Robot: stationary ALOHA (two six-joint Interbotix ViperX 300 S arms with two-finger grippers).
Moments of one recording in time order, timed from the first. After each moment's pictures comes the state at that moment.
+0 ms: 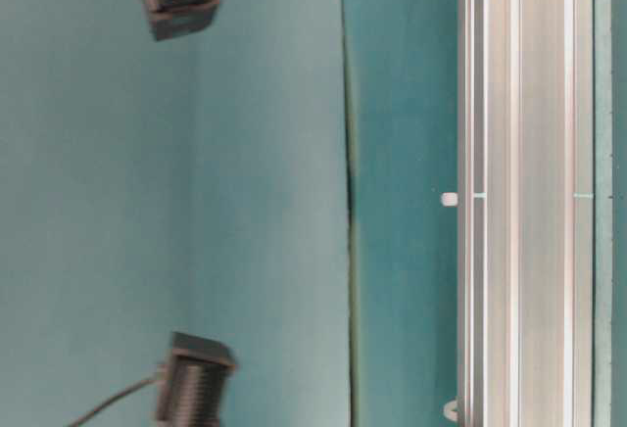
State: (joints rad) left arm 0.02 -0.06 0.78 0.02 0.50 -0.08; right arm 0.02 -0.08 0.78 -0.03 0.59 0.13
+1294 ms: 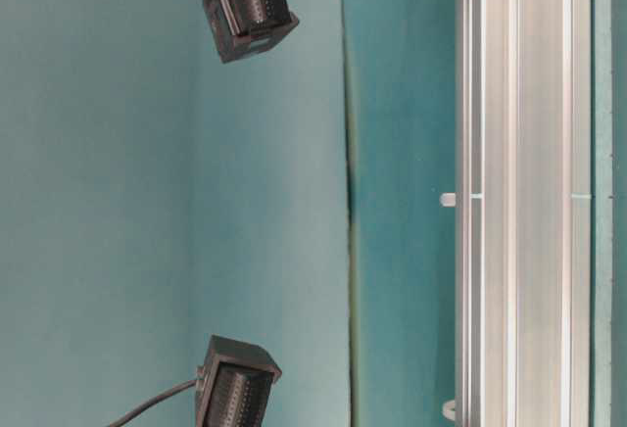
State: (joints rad) left arm 0.01 -0.03 0.80 0.02 0.42 -0.08; right arm 0.02 0.01 0.78 -0.02 0.52 0.13
